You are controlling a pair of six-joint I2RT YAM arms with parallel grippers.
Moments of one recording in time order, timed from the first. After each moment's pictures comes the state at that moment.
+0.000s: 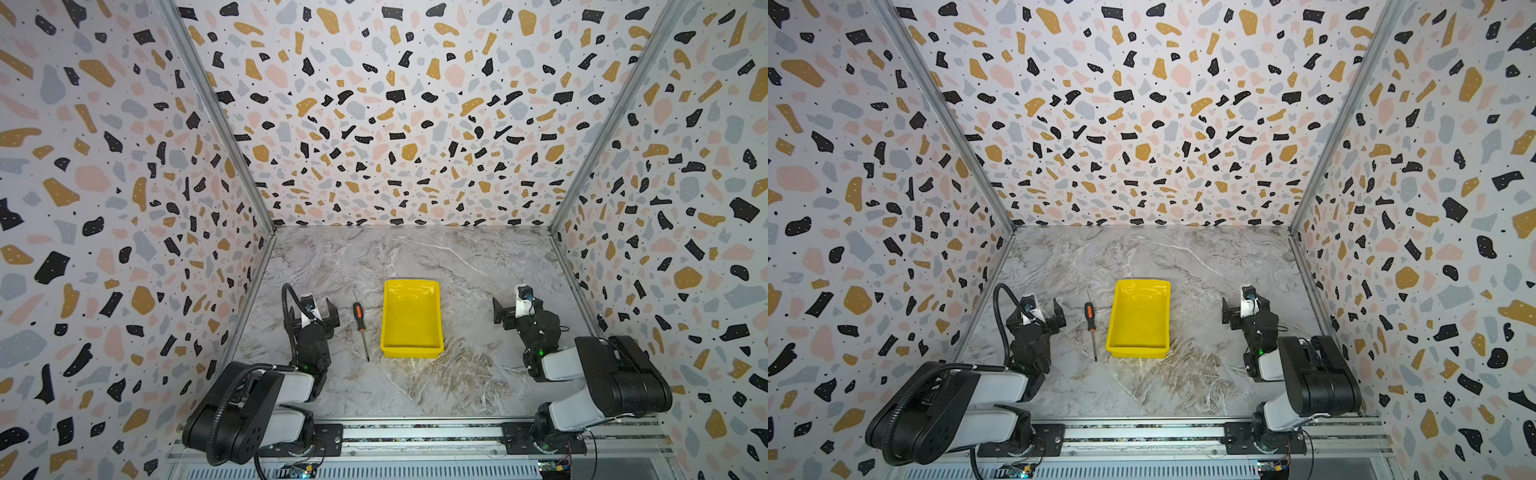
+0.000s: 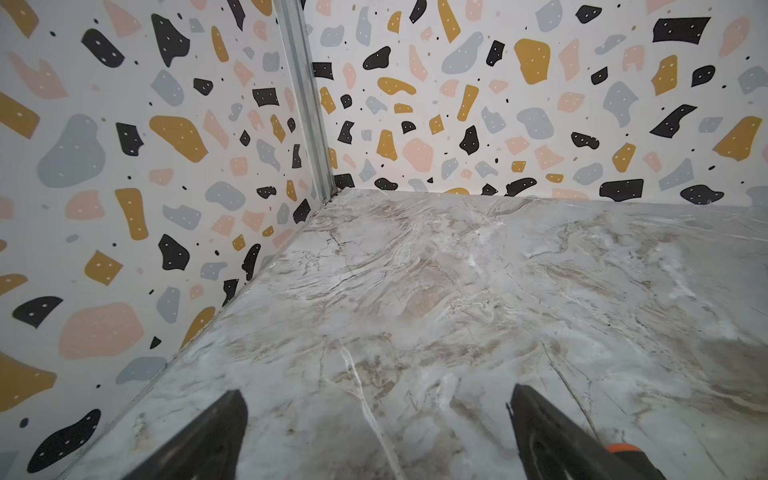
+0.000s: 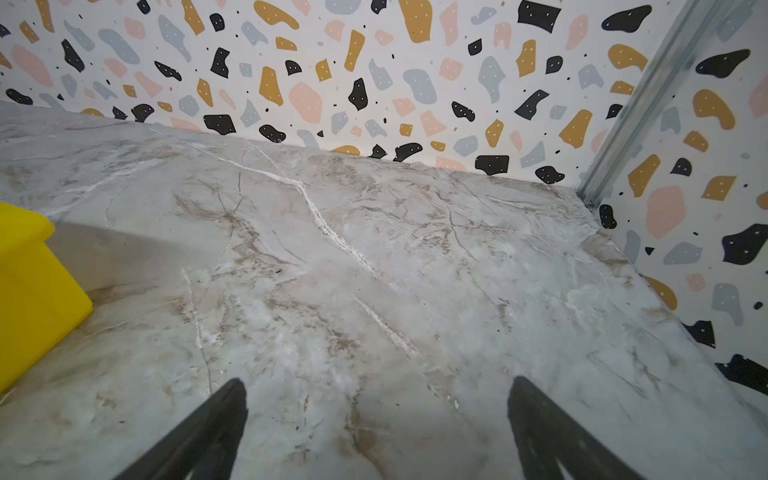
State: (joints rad) left arm -0.25 1.33 0.08 1.09 -0.56 -0.01; right arm 0.06 1.51 0.19 1.12 -0.10 -0.11
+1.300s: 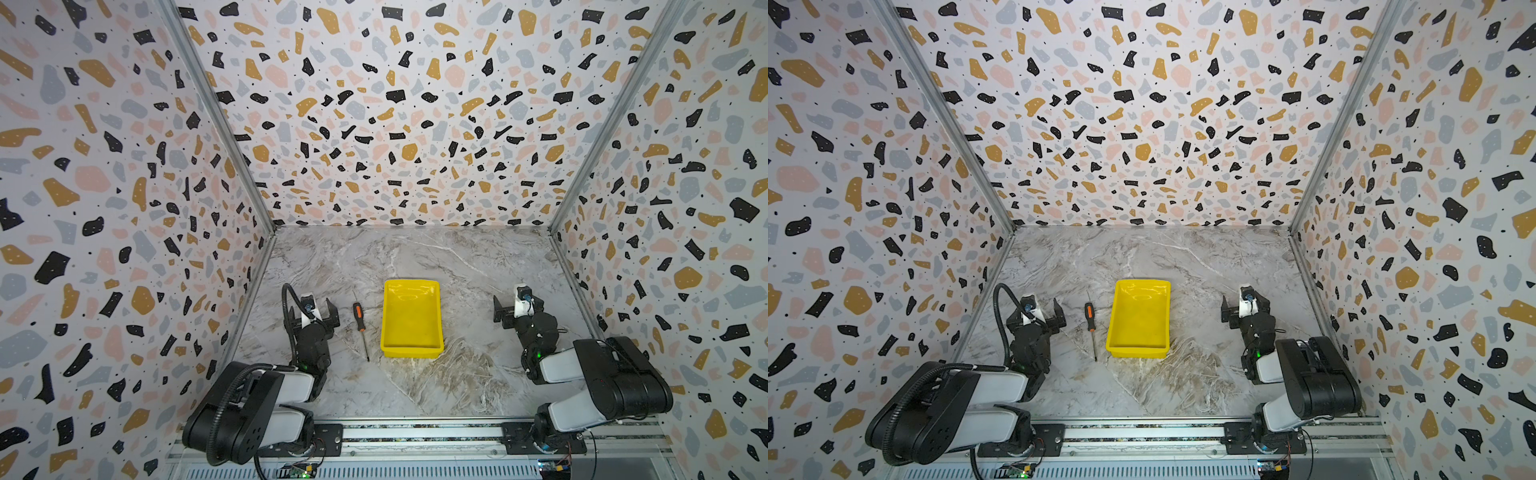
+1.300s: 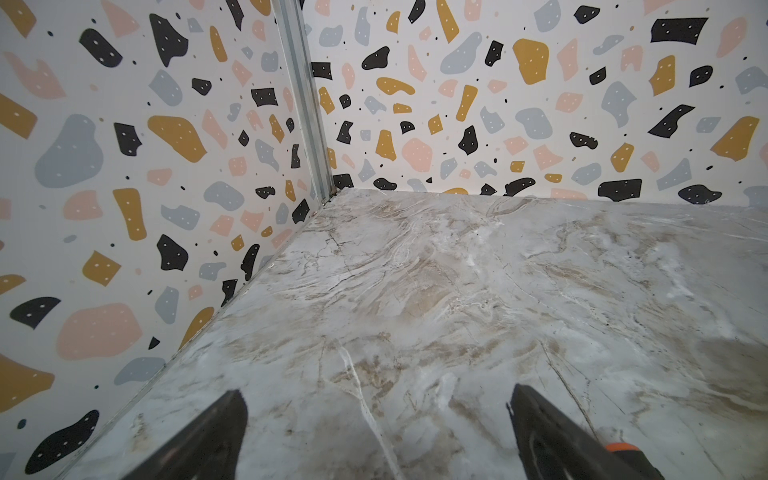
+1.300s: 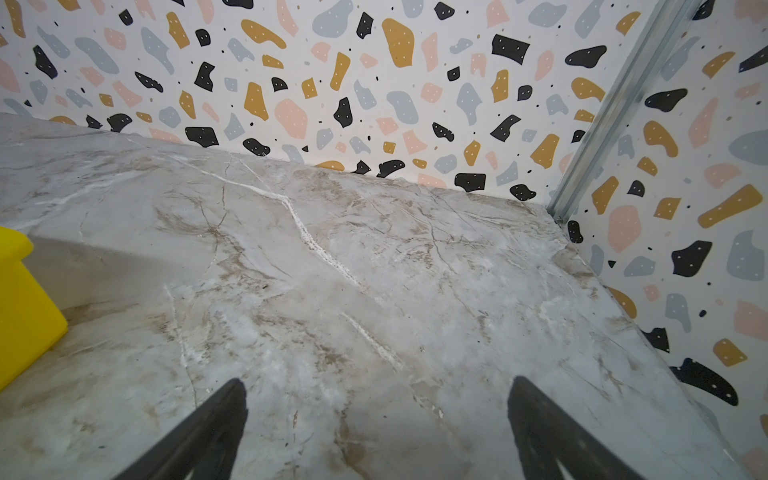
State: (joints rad) left arm -0.25 1.33 0.08 1.09 -0.56 -0.01; right arm 0.11 1.50 0.17 1.17 0.01 -0.13
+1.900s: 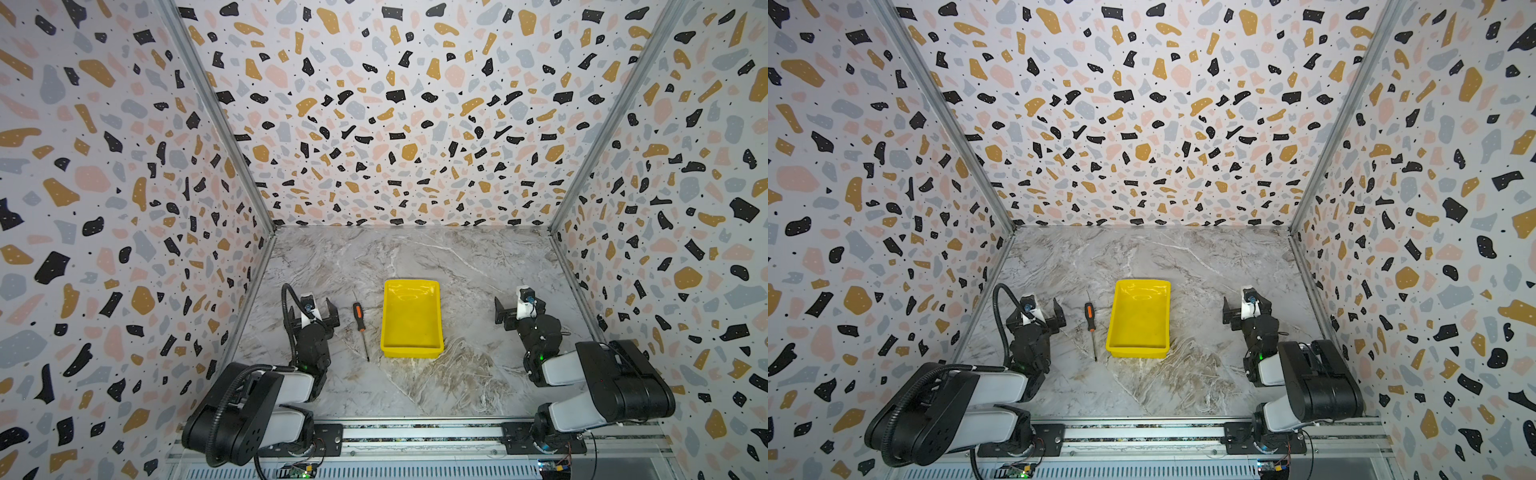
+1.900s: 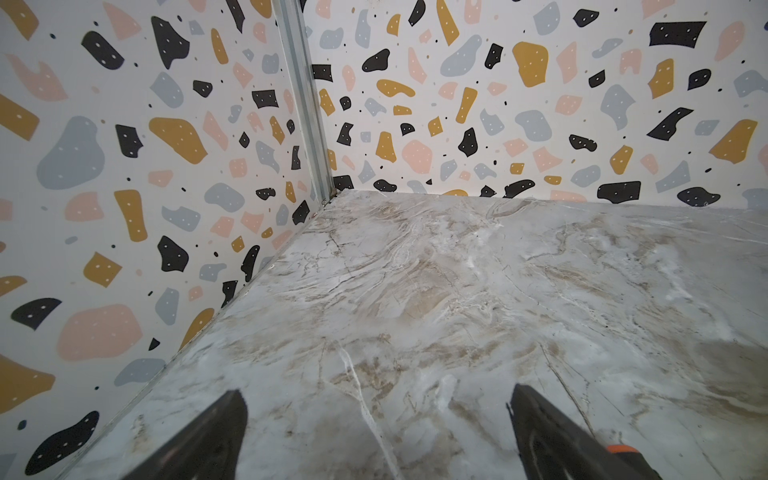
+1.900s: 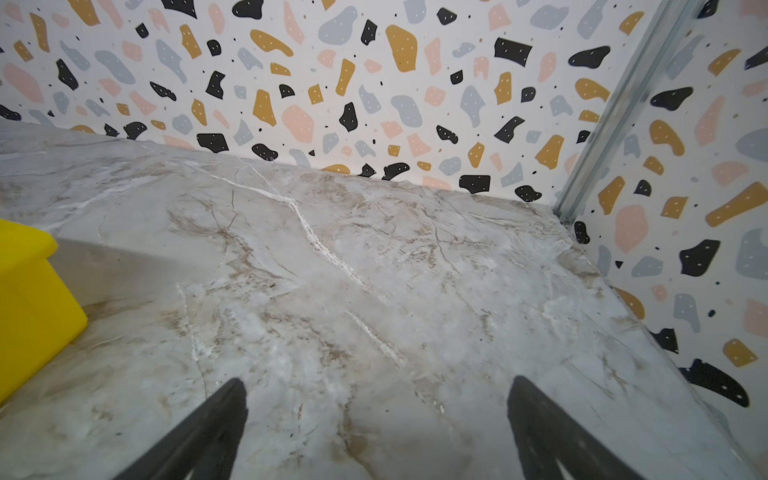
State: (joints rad) left arm -0.25 1.31 0.08 1.08 -0.56 -0.01; right arm 0.10 1.44 0.11 1.21 -0.03 -0.13
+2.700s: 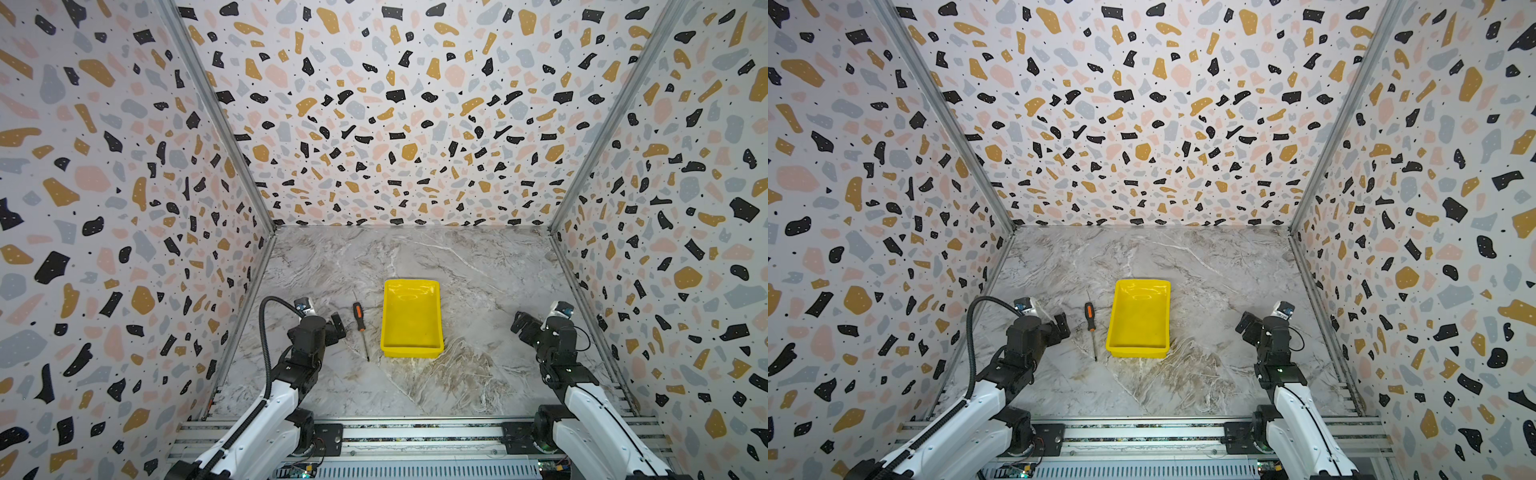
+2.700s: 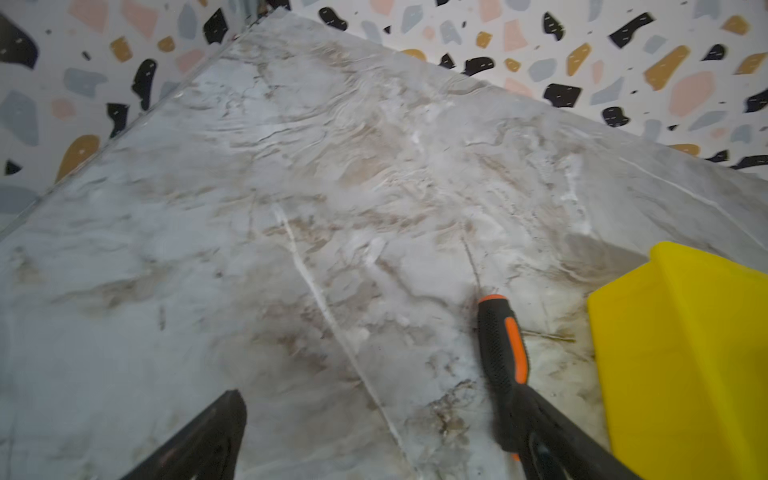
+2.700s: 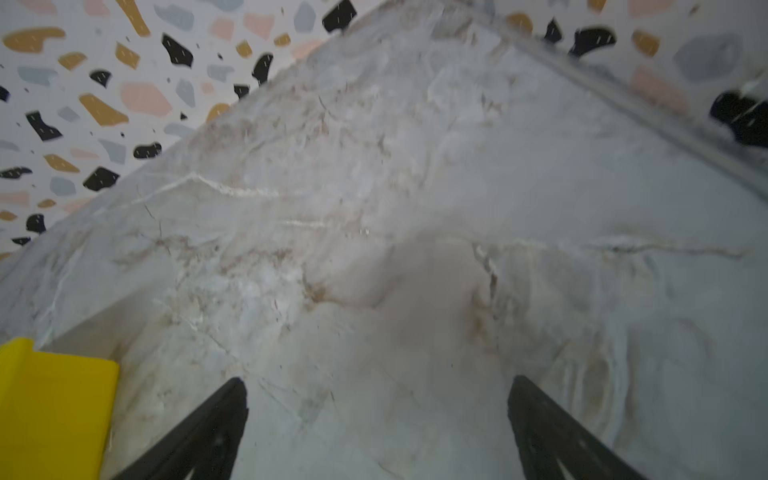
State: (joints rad) left arm -0.26 0.80 0.28 -0.06 -0.34 -0.45; right arm 0.05 0.76 0.22 -0.03 0.11 0.51
